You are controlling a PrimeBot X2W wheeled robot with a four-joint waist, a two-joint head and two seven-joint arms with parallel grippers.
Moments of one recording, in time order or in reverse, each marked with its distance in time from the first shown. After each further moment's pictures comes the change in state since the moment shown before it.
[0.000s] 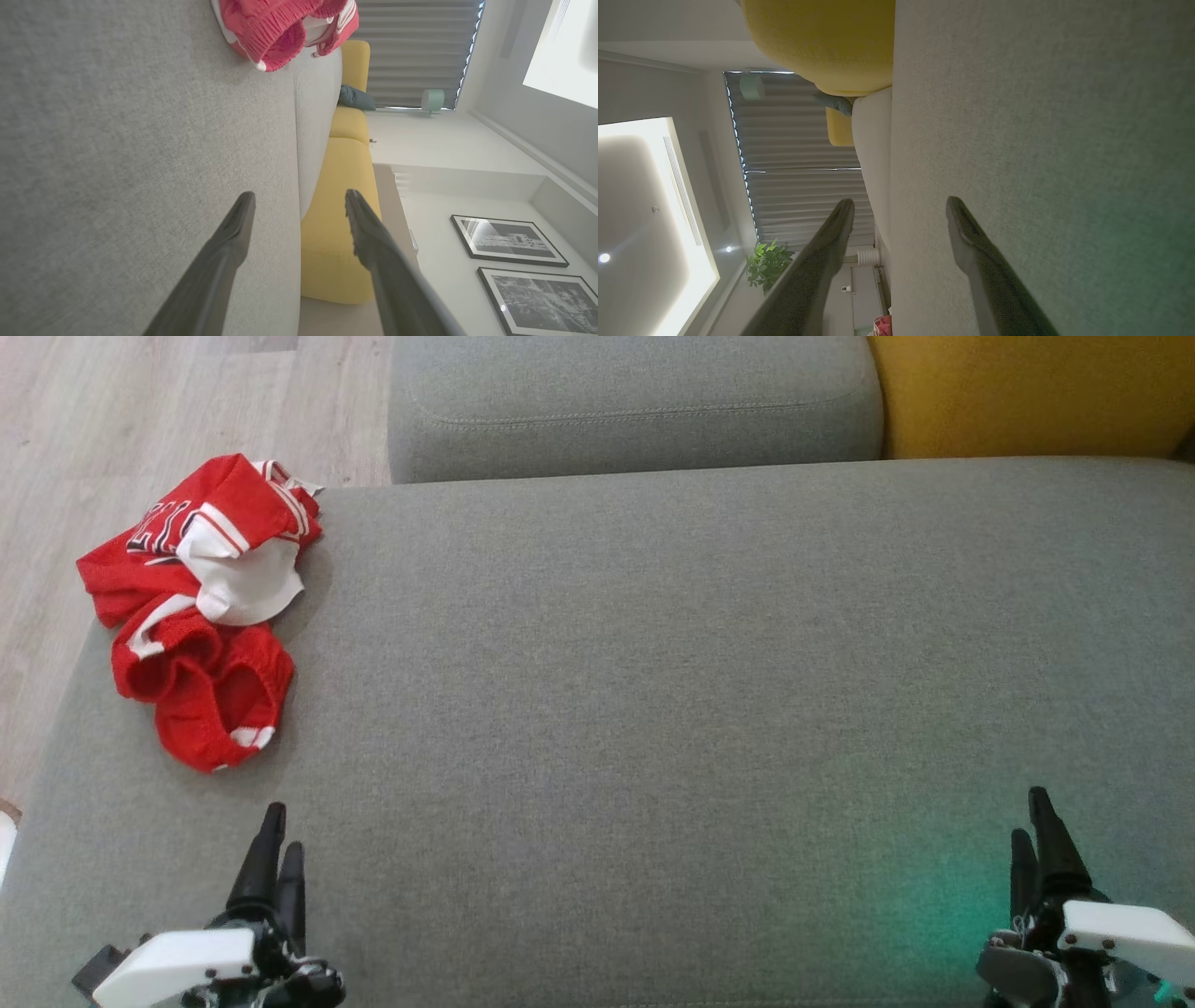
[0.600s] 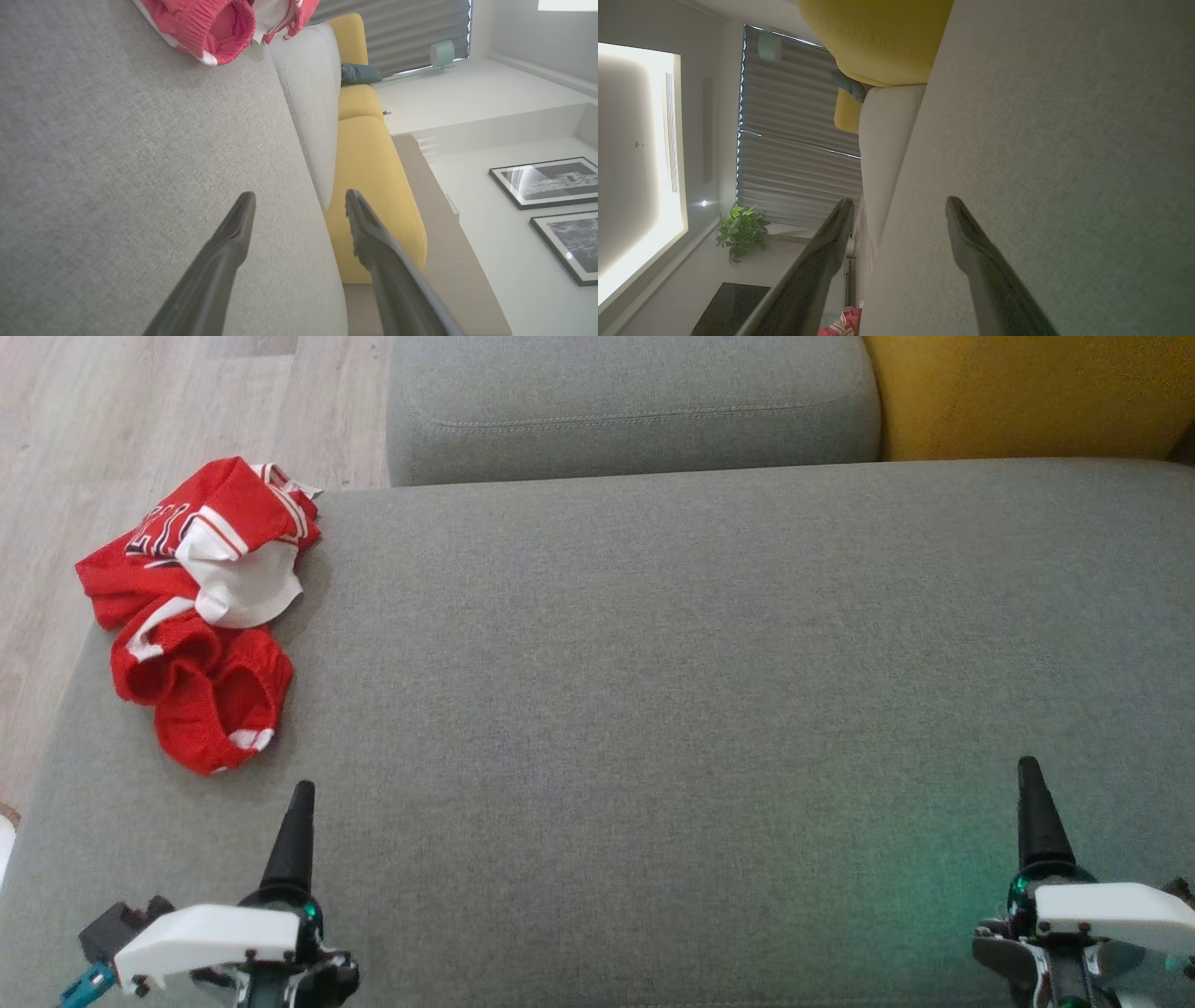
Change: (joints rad) left arm 0.000 0.001 -0.054 -0.075 0.255 0.036 -0.054; right arm 0.004 0.000 0.030 -0.083 -0.251 0.000 -0.051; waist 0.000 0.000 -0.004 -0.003
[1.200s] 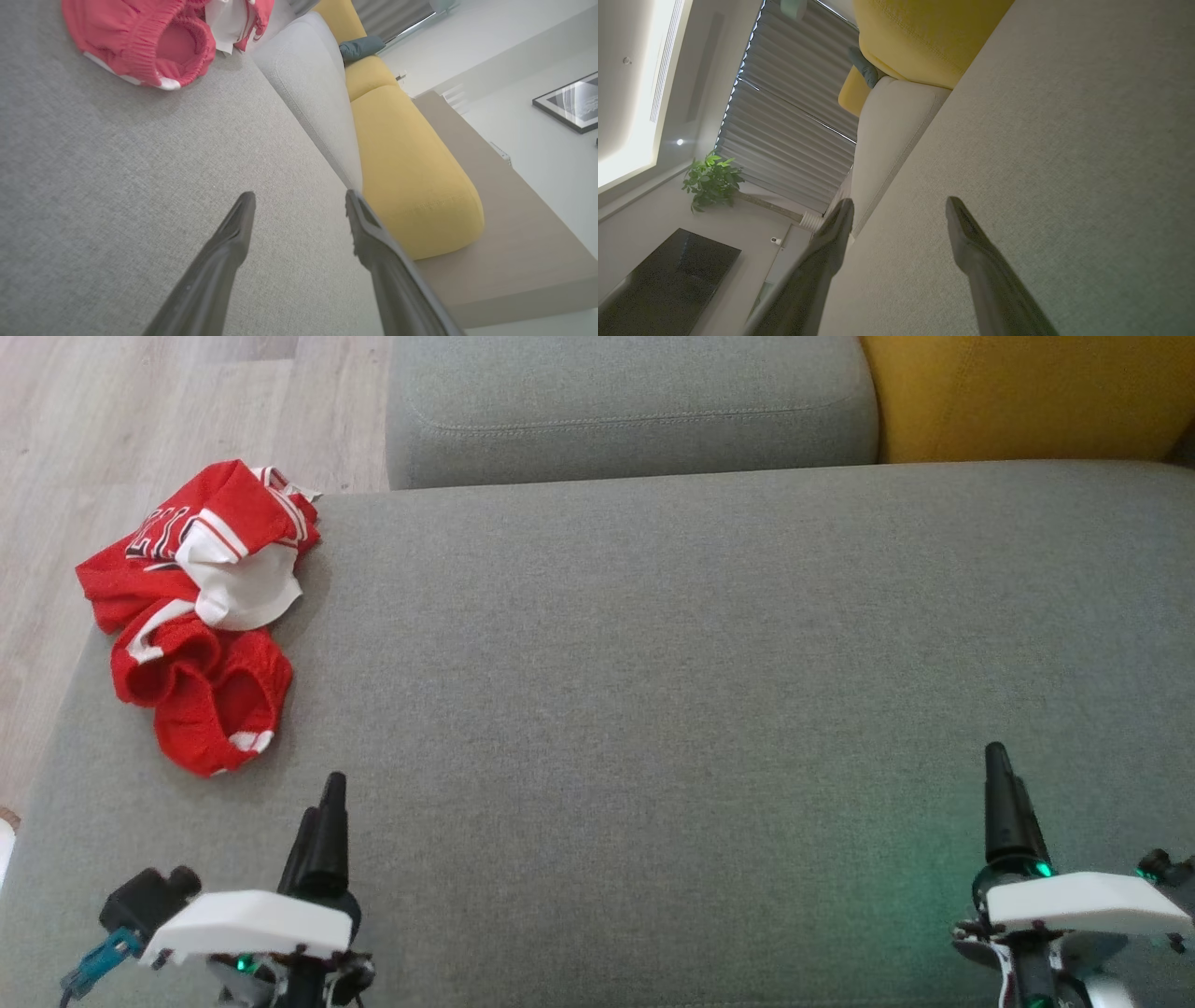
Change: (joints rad) left arm 0.000 0.001 -0.045 -0.031 0.297 0.027 -0.048; right arm 0.001 0.000 0.047 -0.031 -0.257 0.000 -0.049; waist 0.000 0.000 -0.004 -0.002
